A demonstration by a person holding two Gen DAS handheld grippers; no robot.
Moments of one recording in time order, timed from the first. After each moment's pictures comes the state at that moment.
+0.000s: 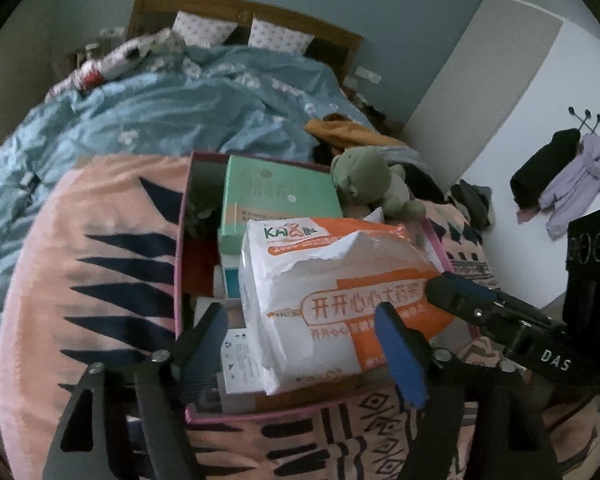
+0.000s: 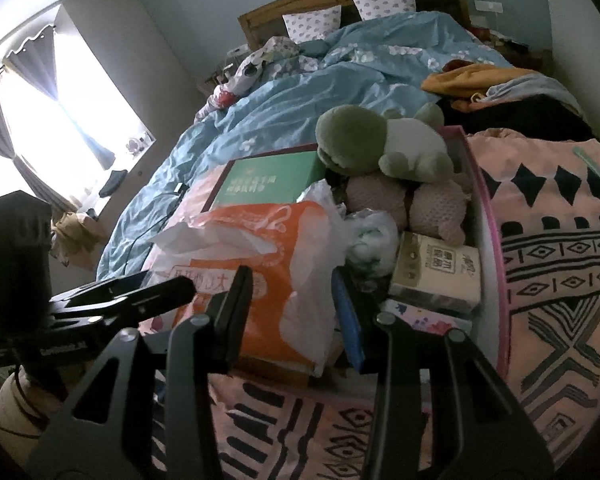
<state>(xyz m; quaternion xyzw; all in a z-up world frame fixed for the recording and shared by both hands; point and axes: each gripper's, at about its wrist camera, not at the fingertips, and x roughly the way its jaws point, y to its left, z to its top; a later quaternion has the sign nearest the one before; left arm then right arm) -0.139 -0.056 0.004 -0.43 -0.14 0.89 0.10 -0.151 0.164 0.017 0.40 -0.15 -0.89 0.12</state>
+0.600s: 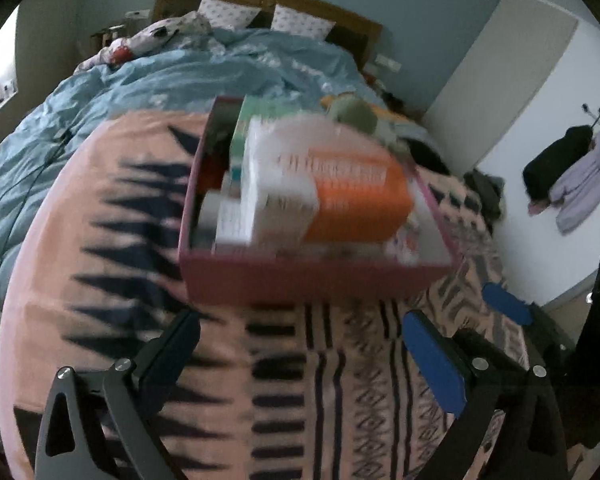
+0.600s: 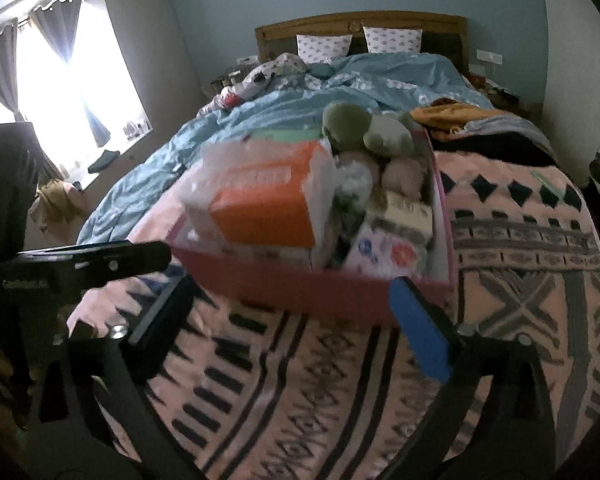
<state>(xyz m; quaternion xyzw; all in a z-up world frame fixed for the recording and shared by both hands) -0.045 -0.031 -0.004 -0.46 -0.16 0.87 0.06 -0.039 0.144 0.016 0.37 -0.07 -0.92 0.10</state>
